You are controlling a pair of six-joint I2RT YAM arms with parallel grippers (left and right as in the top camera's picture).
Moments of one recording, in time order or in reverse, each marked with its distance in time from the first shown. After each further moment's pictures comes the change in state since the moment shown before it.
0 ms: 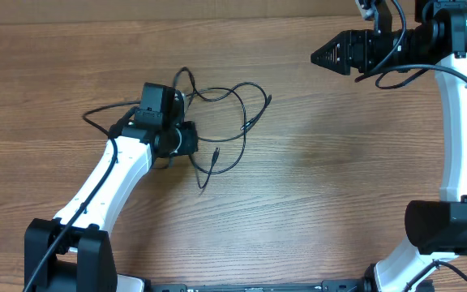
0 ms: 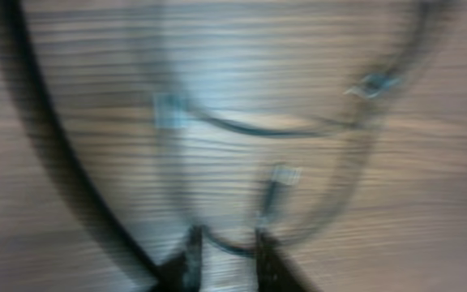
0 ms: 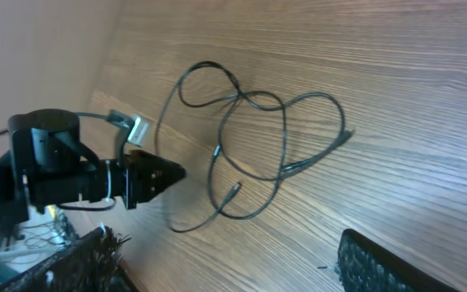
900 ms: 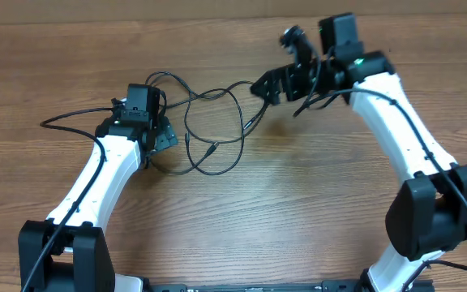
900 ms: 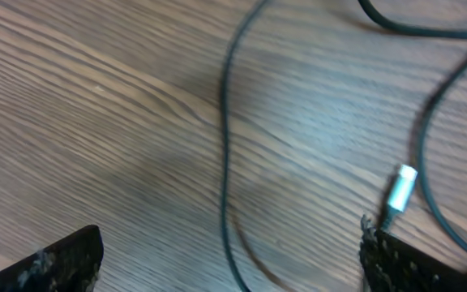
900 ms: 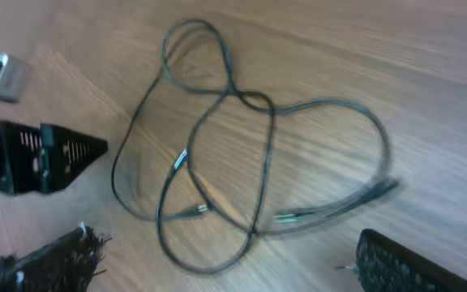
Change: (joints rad) left arm 0.076 0.000 0.000 -0.071 -0.427 -0.212; right arm 0.278 0.003 -0.540 0.702 0.153 0.091
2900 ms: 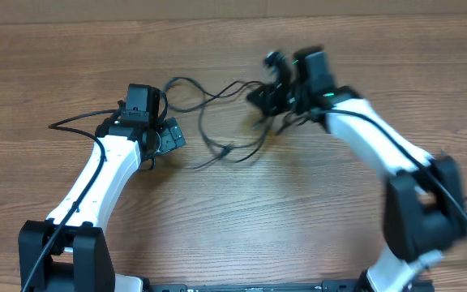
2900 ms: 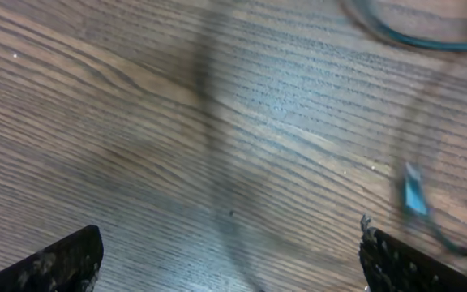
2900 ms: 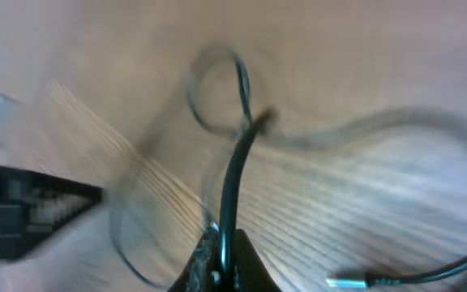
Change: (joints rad) left arm 0.000 0.000 0.000 -0.008 0.152 -0.003; right arm 0.058 -0.032 -0.274 0.421 0.025 0.245
